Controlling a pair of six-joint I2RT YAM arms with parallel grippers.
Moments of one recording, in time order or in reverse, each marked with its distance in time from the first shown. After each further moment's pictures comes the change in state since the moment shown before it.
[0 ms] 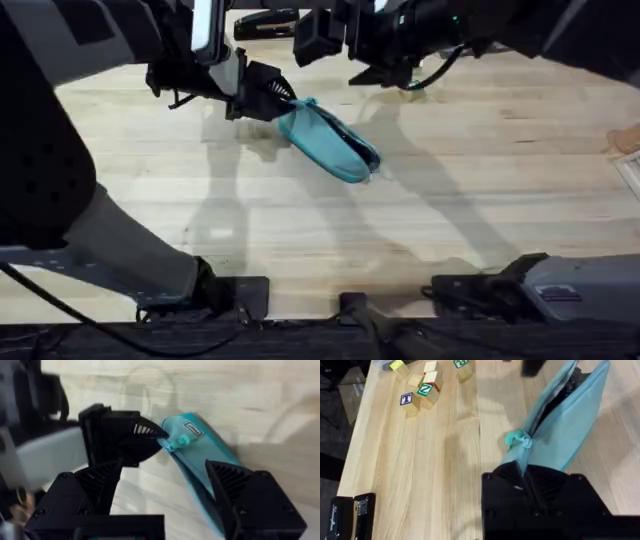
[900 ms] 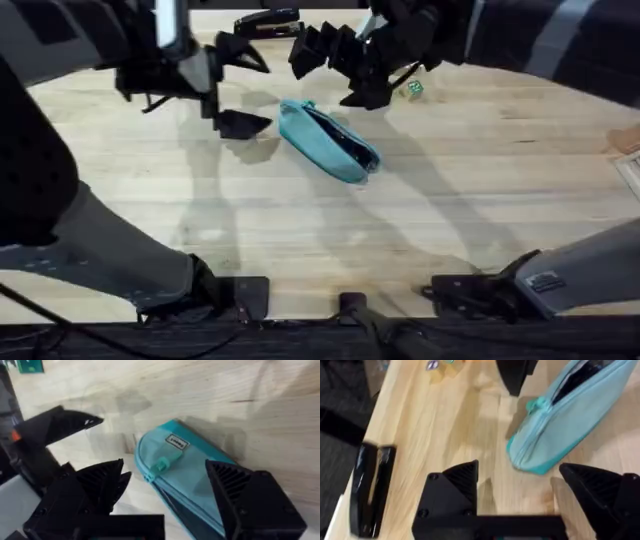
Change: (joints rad) left arm 0.143 0.000 0.000 0.001 0.000 0.001; right arm 0.000 0.186 0.000 0.083 0.035 0.224
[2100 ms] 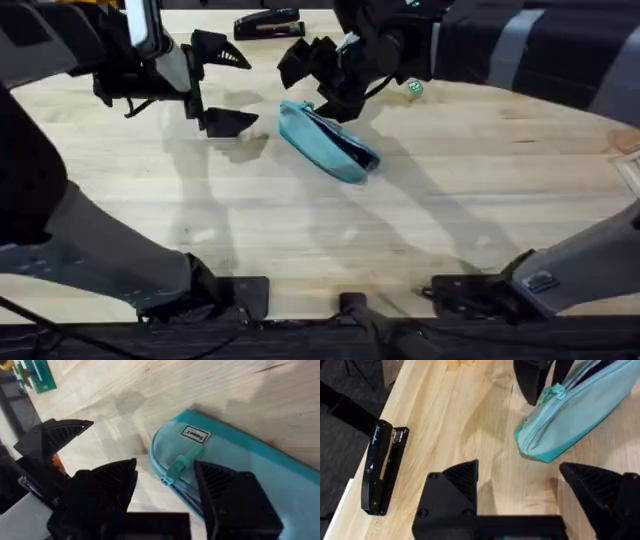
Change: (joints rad) left arm 0.090 0.000 0.000 -0.004 0.026 0.000; right arm 0.080 0.059 0.000 0.074 0.014 0.296
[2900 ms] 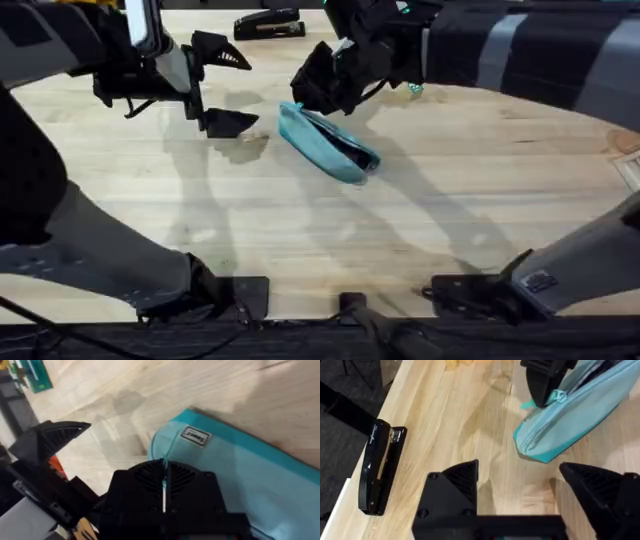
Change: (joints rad) left arm 0.000 0.000 0.000 -0.011 0.000 0.000; right arm 0.012 0.023 0.000 0.017 0.003 0.011
